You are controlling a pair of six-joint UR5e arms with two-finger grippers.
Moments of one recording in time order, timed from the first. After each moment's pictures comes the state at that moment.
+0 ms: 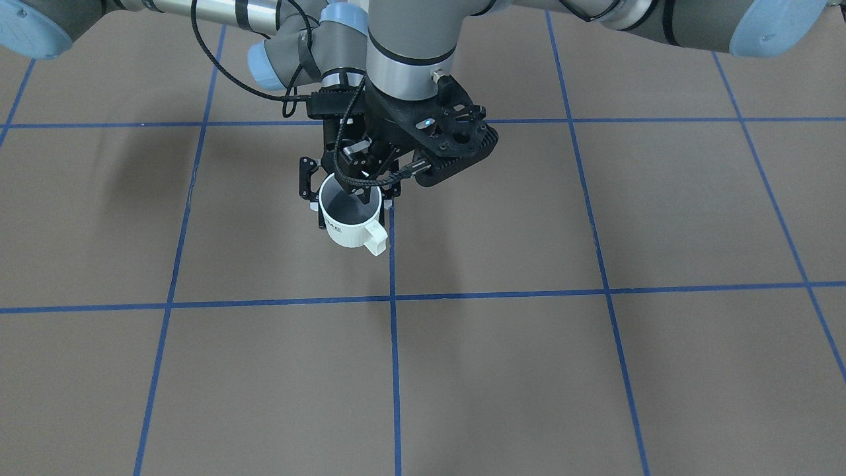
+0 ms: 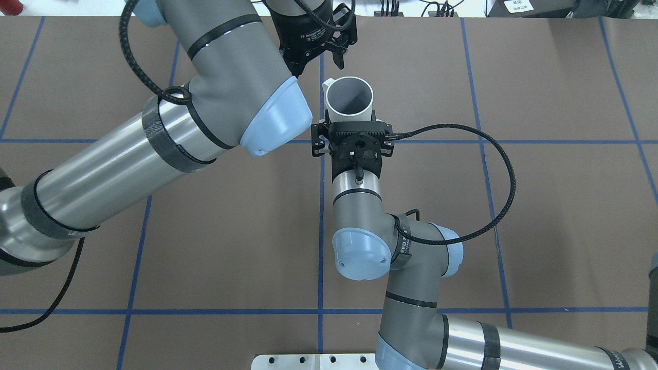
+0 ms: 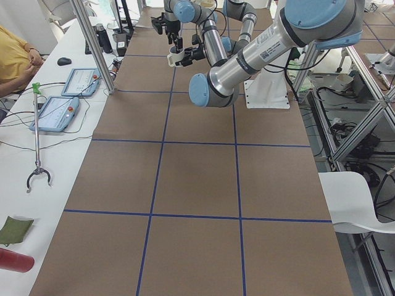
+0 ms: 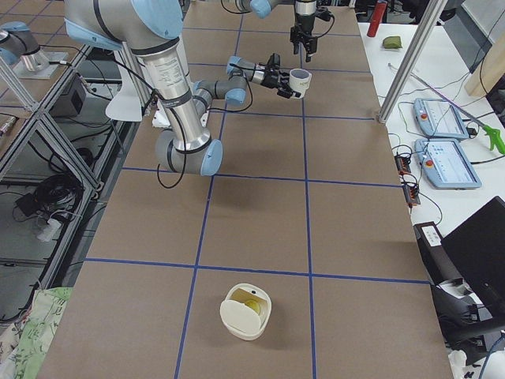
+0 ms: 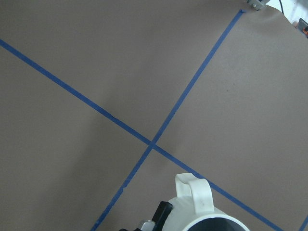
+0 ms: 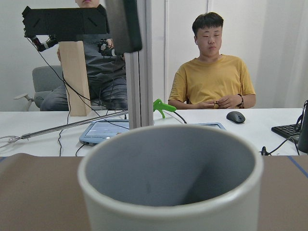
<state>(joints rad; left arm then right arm) -0.79 -2.70 -1.55 -1.25 -2.12 -1.61 0.30 -0.93 1.61 -1.11 0.58 1.19</state>
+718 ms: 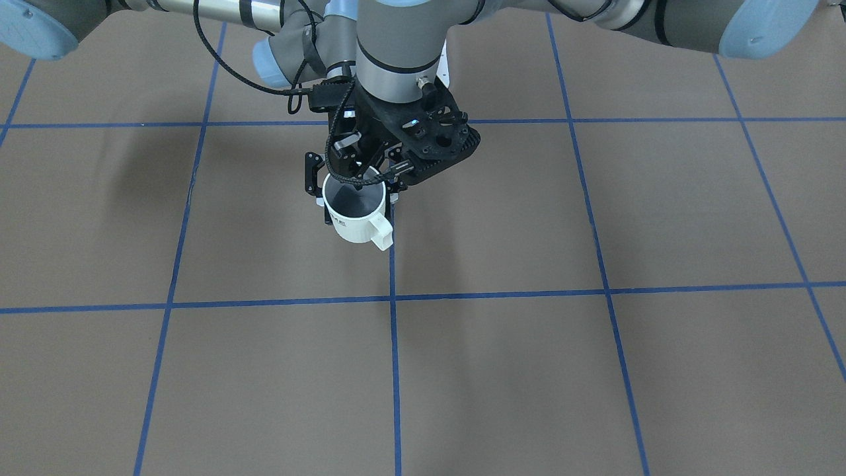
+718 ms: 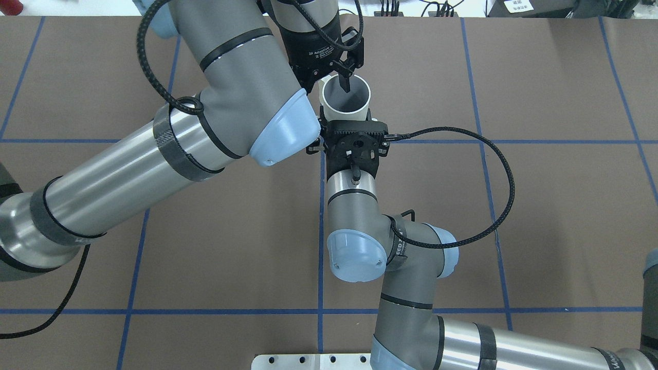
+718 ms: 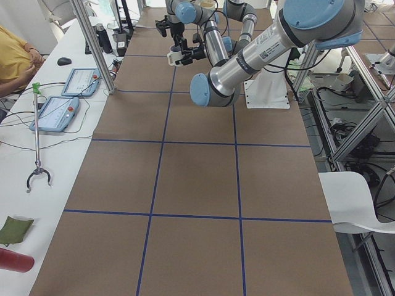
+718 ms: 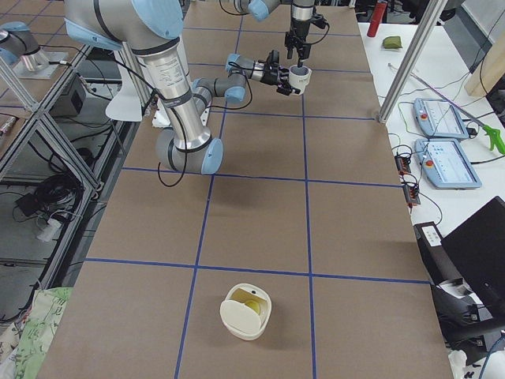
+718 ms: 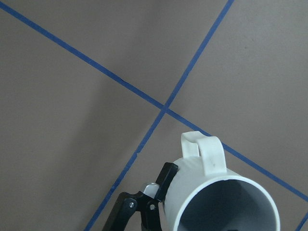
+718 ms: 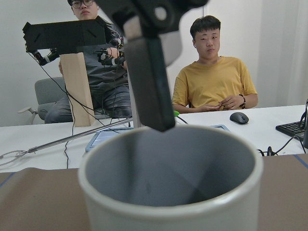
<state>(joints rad) -0.76 -2.70 -1.53 -1.23 -2.17 -1.60 0.30 -0.92 1.61 -1.11 0.57 1.23</state>
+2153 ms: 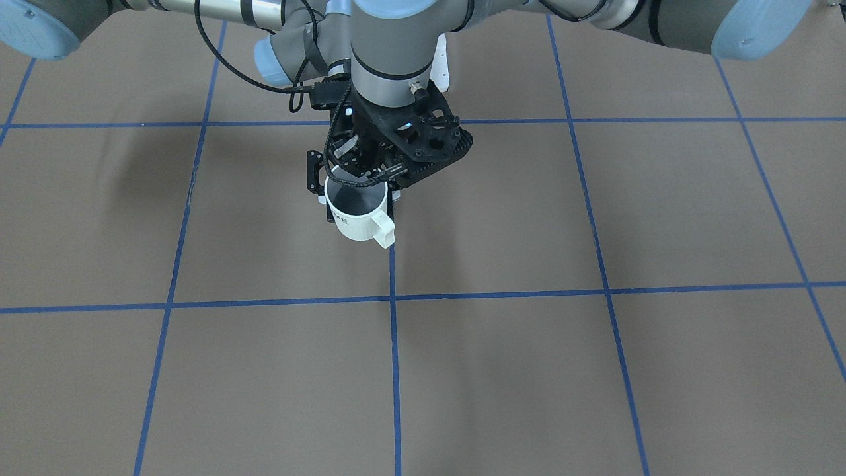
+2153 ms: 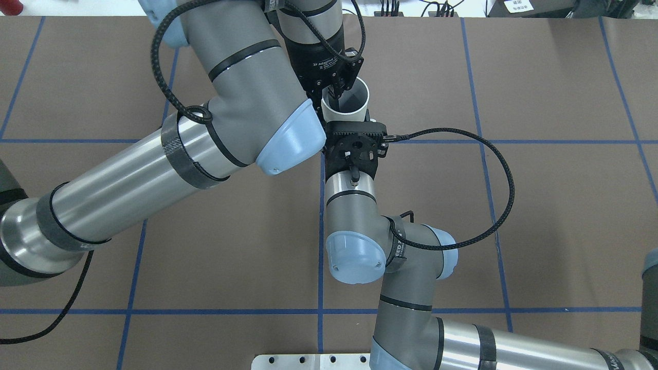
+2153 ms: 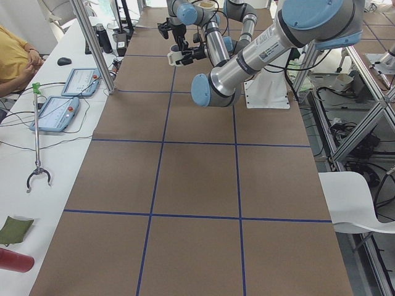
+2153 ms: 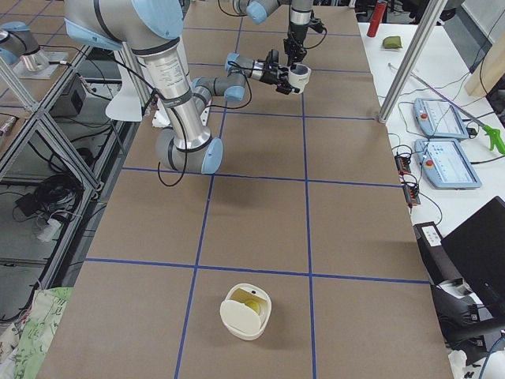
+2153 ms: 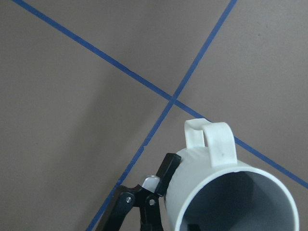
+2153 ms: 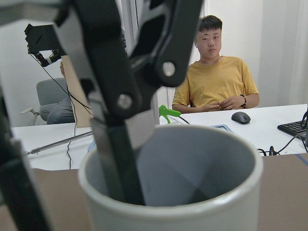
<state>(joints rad) -0.75 -2.70 -1.53 -1.21 -2.17 -1.60 0.30 -0.92 1.61 -1.11 0.56 1.23</state>
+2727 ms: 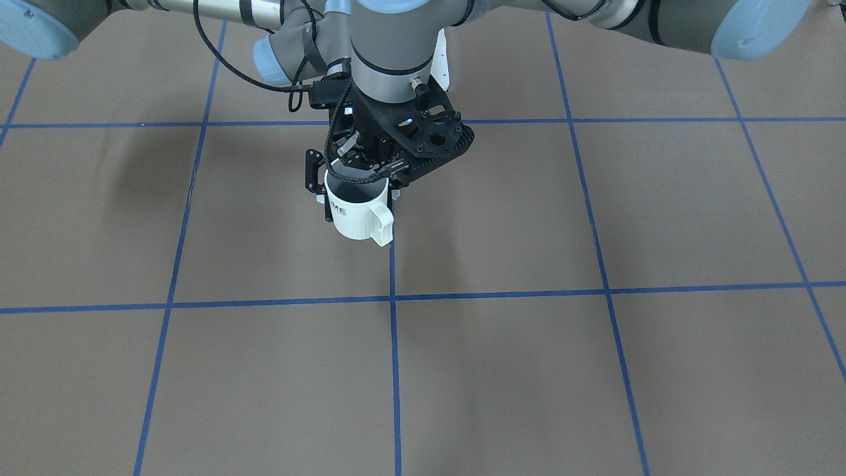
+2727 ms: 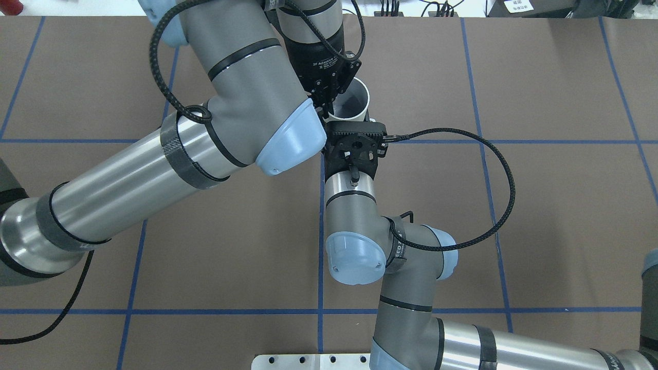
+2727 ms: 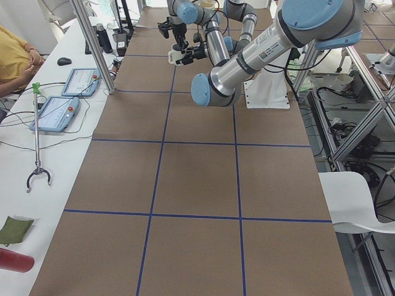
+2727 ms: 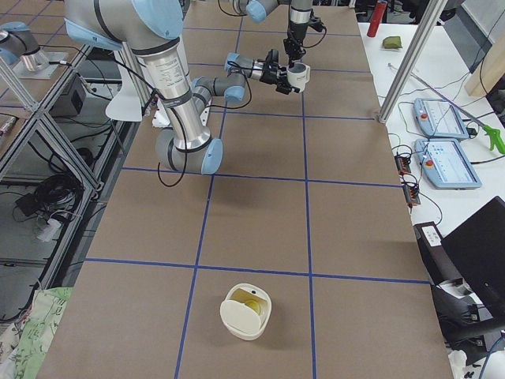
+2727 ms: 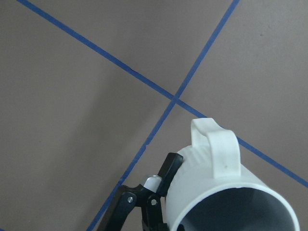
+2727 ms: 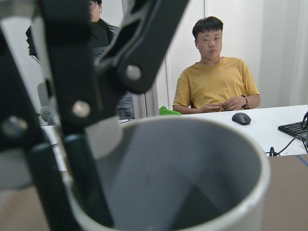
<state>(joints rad) -0.75 -2.70 -1.54 -1.19 -2.17 -1.60 0.30 -0.92 1.62 -1.11 0.56 1.23</state>
